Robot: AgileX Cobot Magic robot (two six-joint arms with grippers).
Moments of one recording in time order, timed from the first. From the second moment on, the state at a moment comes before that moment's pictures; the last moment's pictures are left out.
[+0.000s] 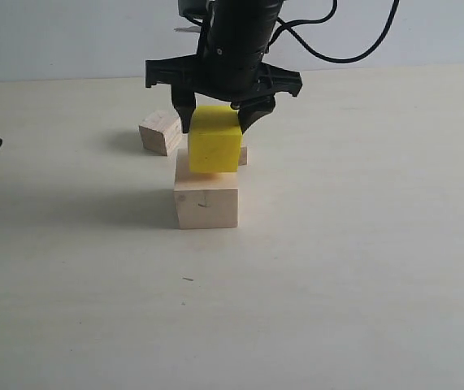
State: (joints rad) left arm -0.46 1.01 -1.00 -0.11 1.03 0.23; right arm 0.64 2.10 -1.85 0.08 1.11 0.50
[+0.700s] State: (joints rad) left arm -0.46 1.01 -1.00 -0.11 1.04 0.23; right arm 0.64 2.12 -1.85 0.11 1.11 0.50
